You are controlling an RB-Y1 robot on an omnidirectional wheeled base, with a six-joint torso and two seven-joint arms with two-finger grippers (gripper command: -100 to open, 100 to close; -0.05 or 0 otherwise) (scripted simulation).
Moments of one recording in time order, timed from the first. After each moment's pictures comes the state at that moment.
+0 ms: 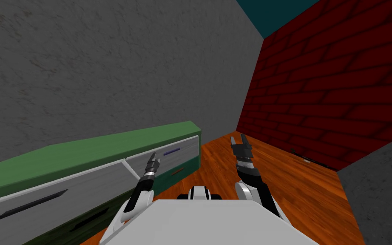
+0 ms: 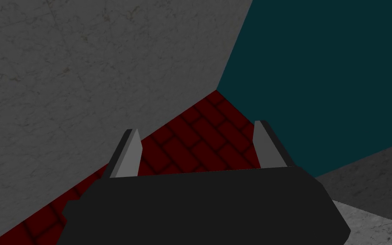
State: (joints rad) left arm 0.38 0.12 0.21 -1.69 0.13 -0.23 0.17; right arm 0.46 -0.03 0.06 -2.20 -0.12 -0.51 -0.07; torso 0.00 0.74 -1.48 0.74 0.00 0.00
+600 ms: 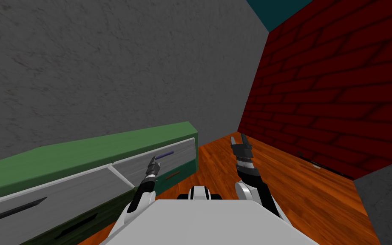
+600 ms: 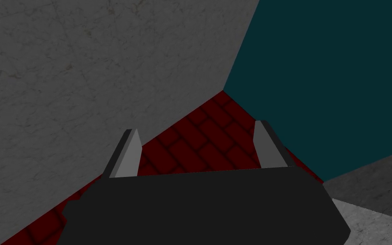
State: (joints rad) left arm 0.35 0.07 0.24 -1.59 0.16 -0.21 0.18; right arm 0.46 -0.03 0.06 -2.20 -0.12 -0.51 -0.07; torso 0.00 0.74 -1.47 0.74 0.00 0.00
